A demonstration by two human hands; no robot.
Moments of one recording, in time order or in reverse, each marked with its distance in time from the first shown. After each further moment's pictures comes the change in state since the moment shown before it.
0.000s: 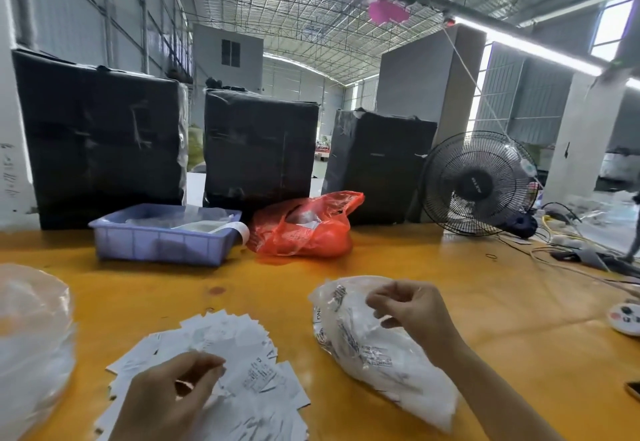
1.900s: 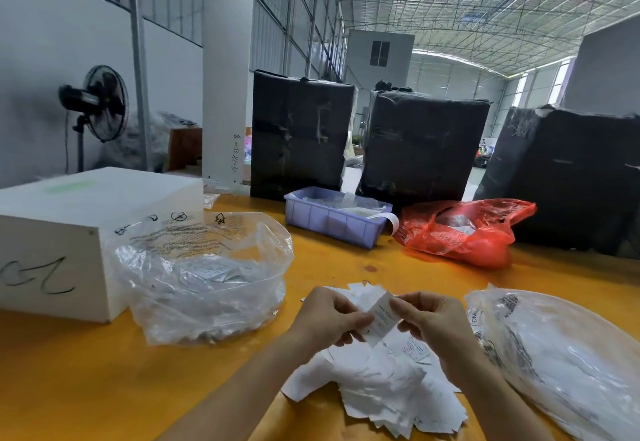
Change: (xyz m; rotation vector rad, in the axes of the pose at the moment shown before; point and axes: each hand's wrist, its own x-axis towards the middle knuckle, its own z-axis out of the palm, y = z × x) left_hand 0.005 0.025 -0.050 -0.219 -0.268 -0.488; right_hand -0.039 -0.027 0.159 0.106 -0.296 0.153
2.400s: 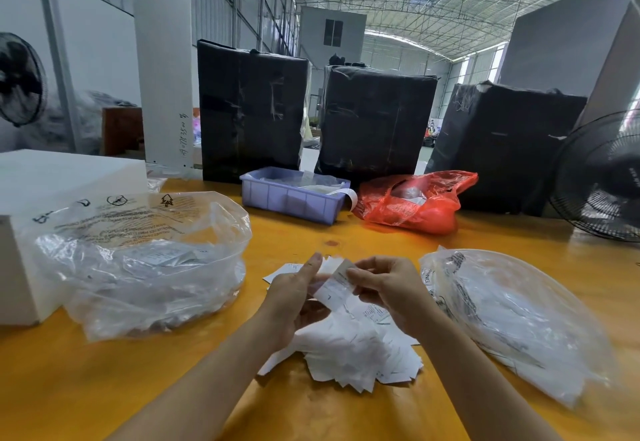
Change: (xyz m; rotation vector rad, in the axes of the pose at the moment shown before) left_hand -0.001 -0.003 0.016 -0.555 0.030 -0.194; right_hand -0.001 -0.004 0.004 0.102 -0.090 0.045
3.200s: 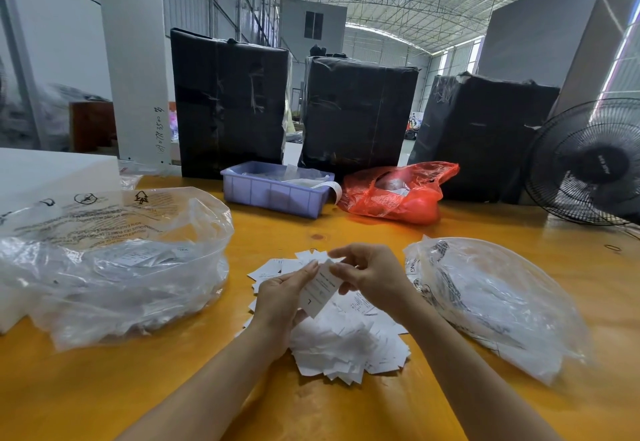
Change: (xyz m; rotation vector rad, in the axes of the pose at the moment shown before) left_hand -0.003 -0.014 0.010 -0.117 0.100 0.091; right_hand 0.004 0.003 0.000 -0.452 -0.007 -0.271
